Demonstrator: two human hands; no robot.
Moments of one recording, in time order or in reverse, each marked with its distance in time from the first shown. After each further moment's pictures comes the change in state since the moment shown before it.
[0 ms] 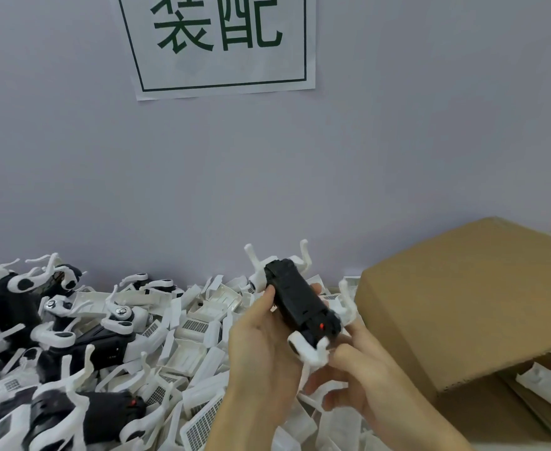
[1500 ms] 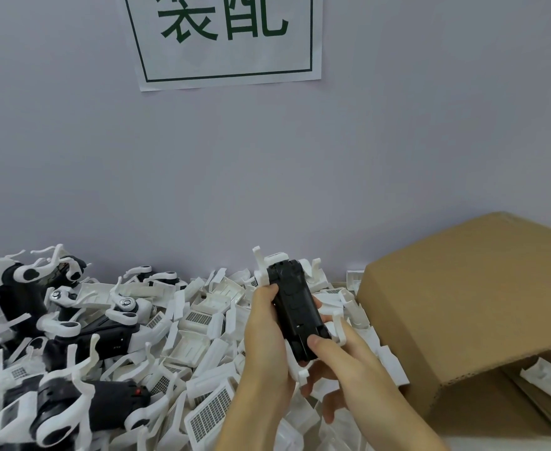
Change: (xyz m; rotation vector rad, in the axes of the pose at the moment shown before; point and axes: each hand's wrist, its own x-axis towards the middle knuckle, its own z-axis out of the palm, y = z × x) left_hand 0.003 -0.008 -0.001 0.279 0.194 0.090; right_hand 0.008 0.015 0.019 -0.057 0.087 -0.022
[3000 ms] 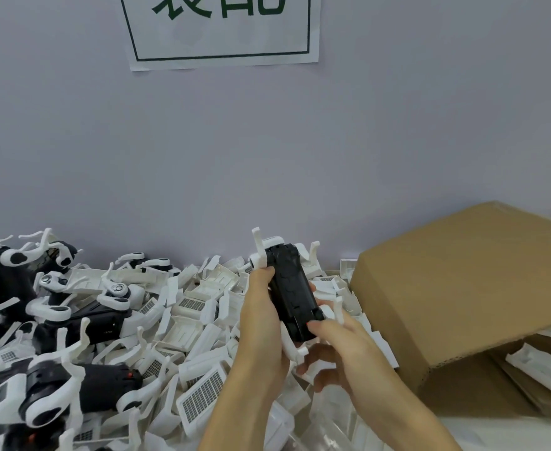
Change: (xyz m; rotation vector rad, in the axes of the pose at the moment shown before) left_hand 0.002 -0.001 0.005 0.014 0.035 -0.023; right_hand -0.002 0.001 -0.009 0.053 0.014 0.114
